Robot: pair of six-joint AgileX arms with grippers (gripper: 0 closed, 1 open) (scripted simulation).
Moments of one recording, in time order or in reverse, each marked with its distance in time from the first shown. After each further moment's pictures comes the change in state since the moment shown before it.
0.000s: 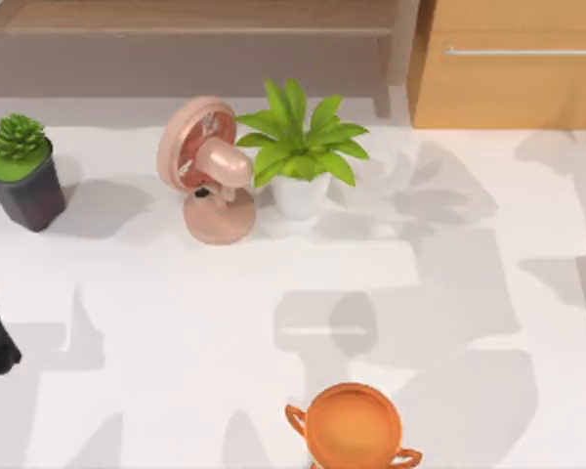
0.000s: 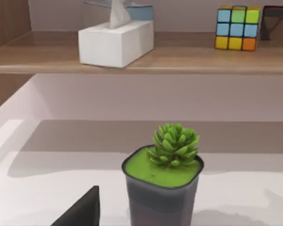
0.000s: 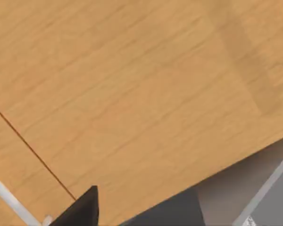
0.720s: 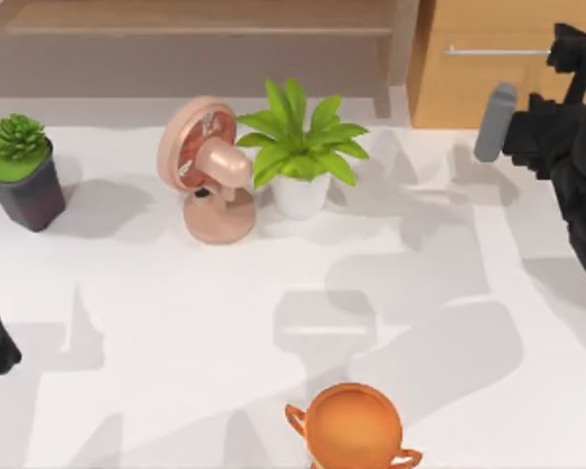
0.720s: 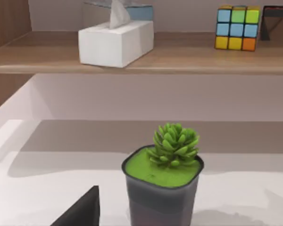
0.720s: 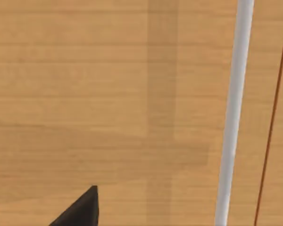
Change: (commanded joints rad) left arm 0.000 0.000 0.000 0.000 0.000 0.000; right arm 0.234 0.387 0.109 0.261 0.252 -0.578
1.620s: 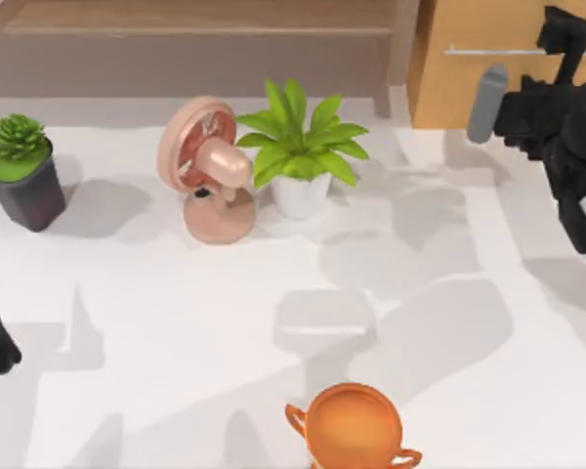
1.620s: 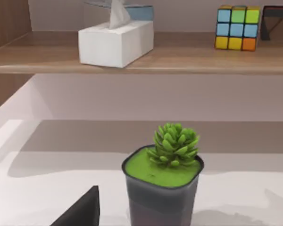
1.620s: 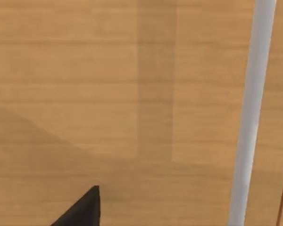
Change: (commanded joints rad) left arm 0.000 0.000 0.000 0.000 0.000 0.000; right arm -0.013 0.052 0.117 -0.065 -0.012 -0.001
